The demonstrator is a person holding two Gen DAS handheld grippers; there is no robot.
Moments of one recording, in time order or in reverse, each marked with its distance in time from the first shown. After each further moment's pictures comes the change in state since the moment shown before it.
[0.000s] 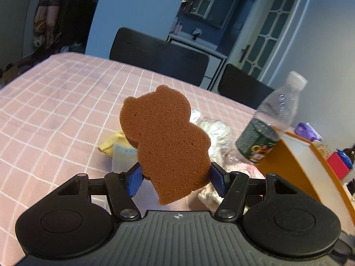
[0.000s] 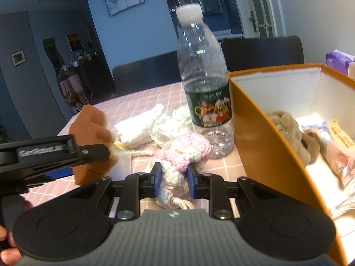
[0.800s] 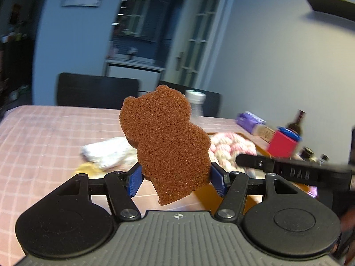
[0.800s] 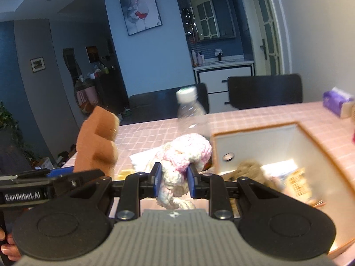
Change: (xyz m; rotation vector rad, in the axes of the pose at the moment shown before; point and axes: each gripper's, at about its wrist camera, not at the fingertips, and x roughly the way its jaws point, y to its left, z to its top) left arm -0.076 -0.060 0.012 0.282 -0.058 -0.262; right arm -0.123 -0.025 0.060 -0.087 -0.085 0.054
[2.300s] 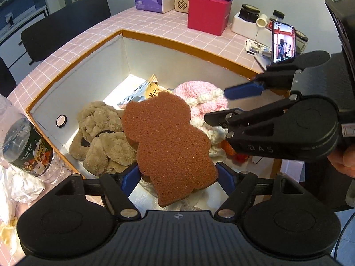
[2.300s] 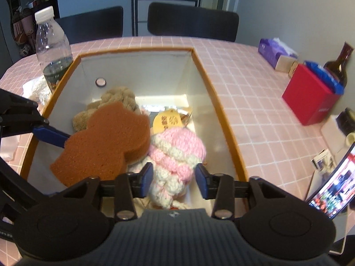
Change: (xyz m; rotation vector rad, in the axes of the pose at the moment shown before) left arm 0.195 -0.154 -0.015 0.545 0.645 -0.242; right arm 0.036 -0.143 -0.014 -0.064 0.411 -0.365
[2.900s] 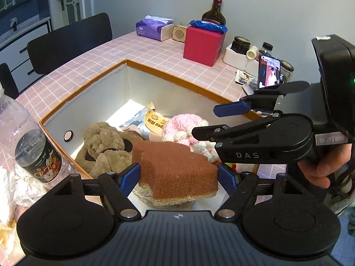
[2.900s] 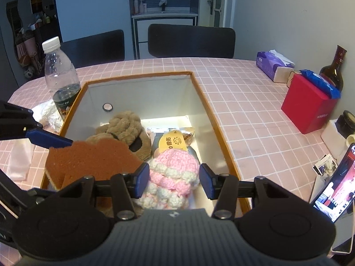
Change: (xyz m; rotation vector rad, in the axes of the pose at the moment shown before) left arm -0.039 0.007 -0.002 -0.042 -0.134 -0.056; right arm -0.017 -0.002 0.003 0.054 -0.086 0.042
